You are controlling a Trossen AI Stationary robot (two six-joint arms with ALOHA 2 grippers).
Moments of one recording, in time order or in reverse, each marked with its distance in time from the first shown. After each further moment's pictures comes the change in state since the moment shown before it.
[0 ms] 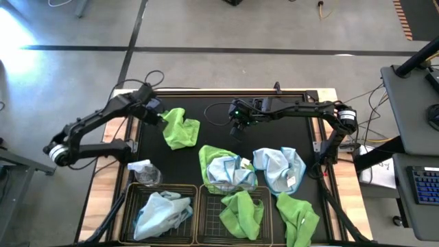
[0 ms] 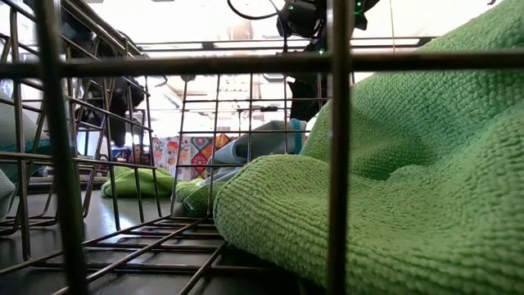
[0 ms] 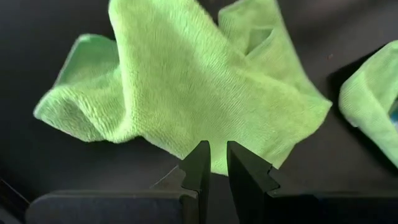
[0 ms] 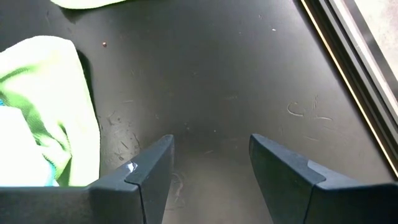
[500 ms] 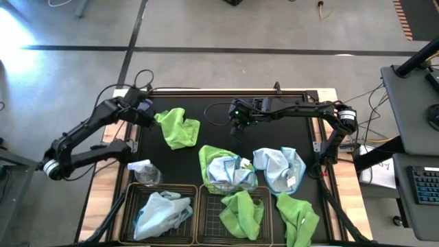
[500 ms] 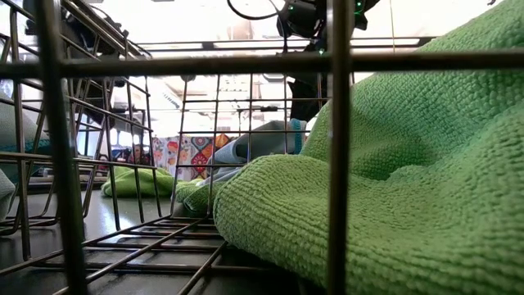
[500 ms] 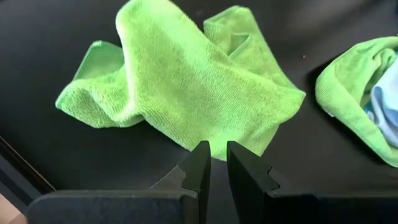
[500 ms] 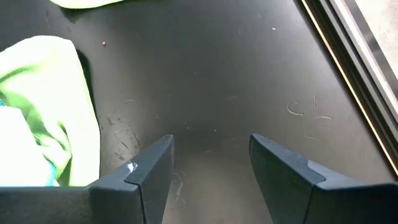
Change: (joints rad) left arm 0.000 -0.214 0.001 -0.108 -0.001 0.014; right arm 0.000 0.000 0.000 -0.002 0.000 0.002
